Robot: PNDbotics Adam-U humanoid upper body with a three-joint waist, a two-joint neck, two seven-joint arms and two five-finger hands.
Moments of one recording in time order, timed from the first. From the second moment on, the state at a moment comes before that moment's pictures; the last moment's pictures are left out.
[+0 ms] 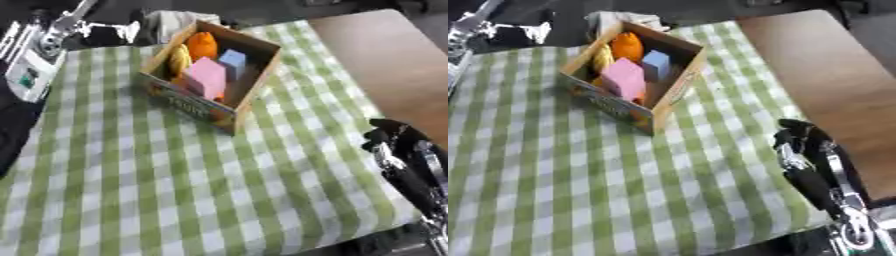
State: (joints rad) left arm -0.67 0.64 -0.11 -1.49 -0.51 -0.18 -0.05; right arm -0.05 -0.28 0.19 -1.84 0.16 -0.01 -0.07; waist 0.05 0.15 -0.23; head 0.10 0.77
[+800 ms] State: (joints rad) left arm -0.19 0.45 0.06 -1.97 -0.10 -0.01 0.02; right arm -0.06 -0.29 0.19 -1.85 0.14 -0.03 -0.12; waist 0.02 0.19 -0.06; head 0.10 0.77
